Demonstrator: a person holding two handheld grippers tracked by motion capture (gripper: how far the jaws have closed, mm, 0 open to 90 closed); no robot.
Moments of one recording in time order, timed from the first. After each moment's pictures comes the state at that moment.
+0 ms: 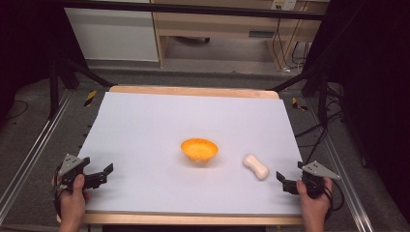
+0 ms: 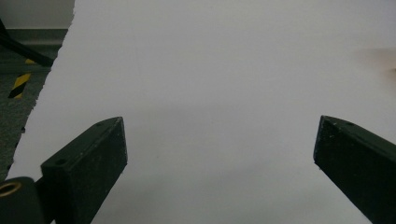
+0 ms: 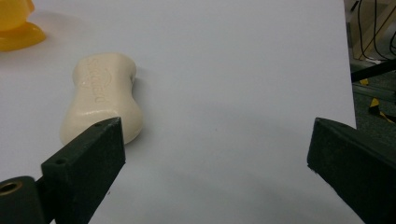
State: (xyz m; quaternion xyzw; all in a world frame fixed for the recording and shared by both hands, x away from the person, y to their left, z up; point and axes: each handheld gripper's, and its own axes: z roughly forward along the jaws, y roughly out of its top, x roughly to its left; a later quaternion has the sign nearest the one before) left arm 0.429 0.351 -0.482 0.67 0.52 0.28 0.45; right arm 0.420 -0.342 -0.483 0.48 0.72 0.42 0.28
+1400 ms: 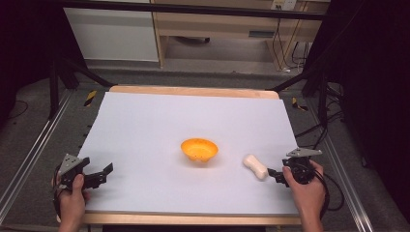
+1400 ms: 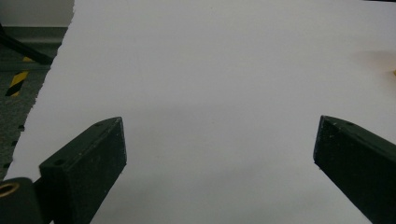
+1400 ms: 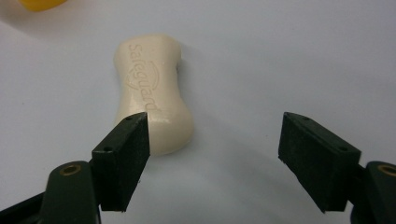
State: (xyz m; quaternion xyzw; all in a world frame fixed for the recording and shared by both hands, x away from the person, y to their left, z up) left arm 0.429 0.352 -0.483 0.67 0.52 0.27 0.45; right arm 0.453 -0.310 -0.446 0.48 0.80 0.32 0.17
